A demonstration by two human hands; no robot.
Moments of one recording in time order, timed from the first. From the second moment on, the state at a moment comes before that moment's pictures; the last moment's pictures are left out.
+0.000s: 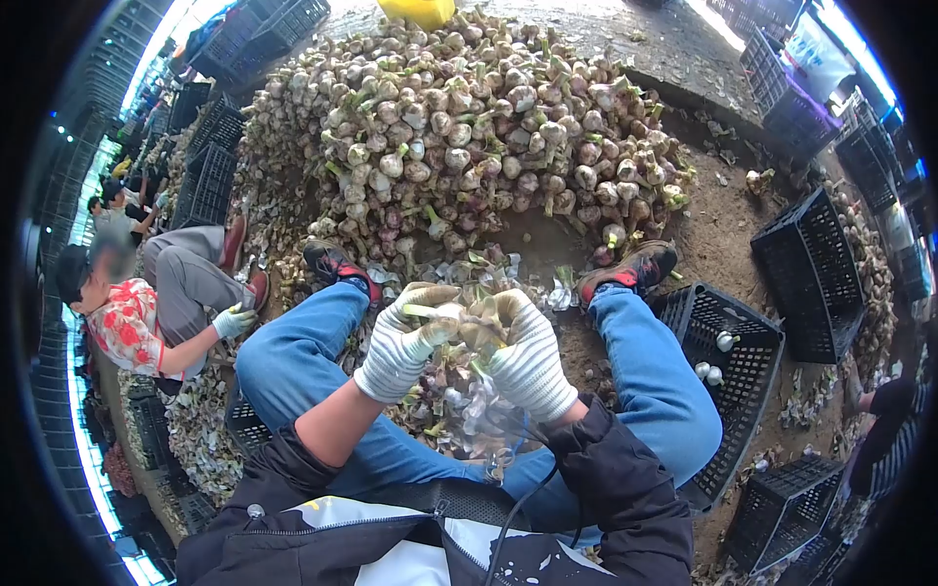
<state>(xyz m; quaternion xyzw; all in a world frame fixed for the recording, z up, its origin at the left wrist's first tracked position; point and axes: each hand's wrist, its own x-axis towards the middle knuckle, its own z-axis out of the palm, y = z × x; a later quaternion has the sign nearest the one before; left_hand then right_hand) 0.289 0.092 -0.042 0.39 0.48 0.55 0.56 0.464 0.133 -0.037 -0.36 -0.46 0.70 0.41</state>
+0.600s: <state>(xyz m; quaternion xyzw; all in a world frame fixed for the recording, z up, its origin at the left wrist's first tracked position) 0.269 0.102 -0.039 0.06 0.19 0.68 0.70 0.474 0.147 -0.066 -0.45 -0.71 0.32 0.44</state>
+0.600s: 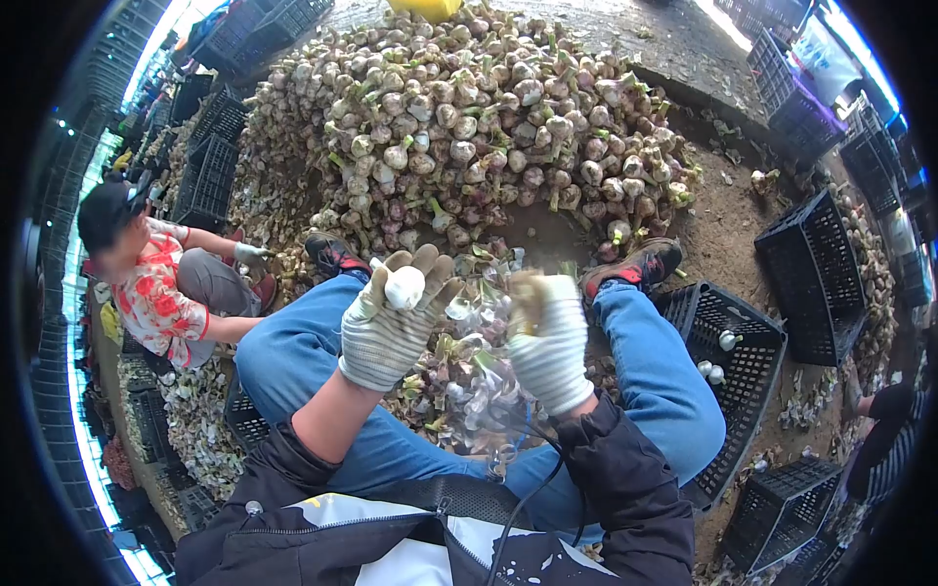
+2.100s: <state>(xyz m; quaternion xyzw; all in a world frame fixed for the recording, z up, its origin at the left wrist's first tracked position) 0.280 -0.037 0.024 0.23 0.42 0.78 0.39 0.460 0.107 -0.037 -0.25 -0.68 0.69 0.07</state>
